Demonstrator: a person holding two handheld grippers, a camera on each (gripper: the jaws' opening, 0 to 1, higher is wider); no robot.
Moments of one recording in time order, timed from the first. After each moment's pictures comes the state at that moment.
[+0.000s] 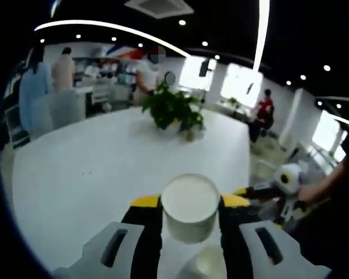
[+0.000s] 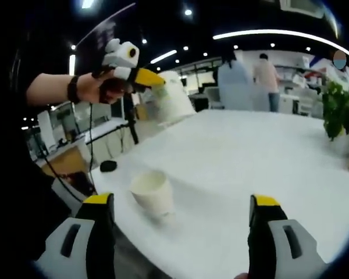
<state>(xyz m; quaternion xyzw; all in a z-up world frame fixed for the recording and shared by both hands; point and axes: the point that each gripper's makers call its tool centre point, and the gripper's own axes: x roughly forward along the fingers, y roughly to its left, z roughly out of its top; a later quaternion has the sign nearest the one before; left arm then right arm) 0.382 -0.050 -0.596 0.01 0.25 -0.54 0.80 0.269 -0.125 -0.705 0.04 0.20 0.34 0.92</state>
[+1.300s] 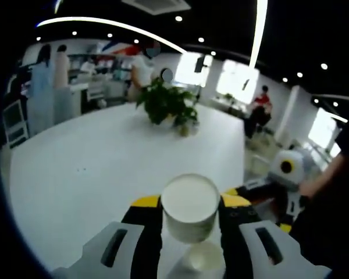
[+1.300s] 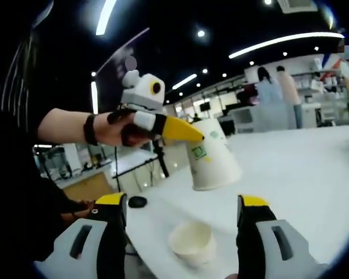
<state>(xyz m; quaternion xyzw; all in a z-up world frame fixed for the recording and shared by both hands) 0.367 -0.050 -0.602 0.02 0.27 -0.55 0.79 0.288 -0.051 -0.644 0.11 0.13 0.43 0.89</state>
